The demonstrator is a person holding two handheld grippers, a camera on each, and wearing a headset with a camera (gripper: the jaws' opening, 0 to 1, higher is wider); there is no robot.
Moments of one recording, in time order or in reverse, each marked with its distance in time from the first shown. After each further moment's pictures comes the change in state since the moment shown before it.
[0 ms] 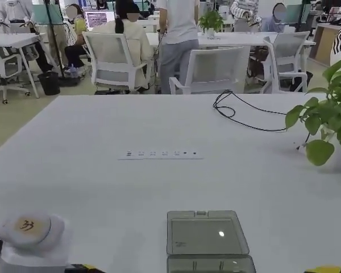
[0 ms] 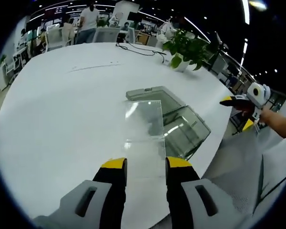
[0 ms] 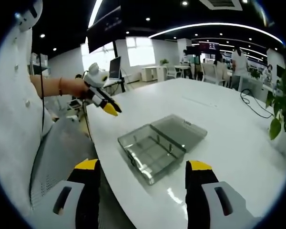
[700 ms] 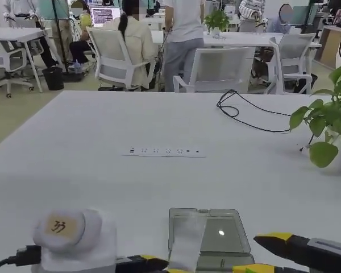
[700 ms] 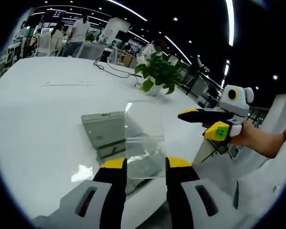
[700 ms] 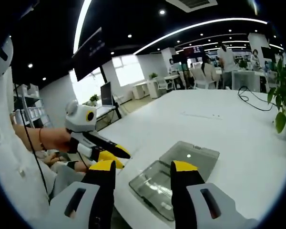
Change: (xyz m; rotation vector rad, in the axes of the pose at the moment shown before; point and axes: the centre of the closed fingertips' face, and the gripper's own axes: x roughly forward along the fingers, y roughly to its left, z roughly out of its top) left arm 0.016 -0.100 0.041 -0.045 -0.196 -0.198; right arm 0.042 0.014 0.083 0.194 -0.149 -0.034
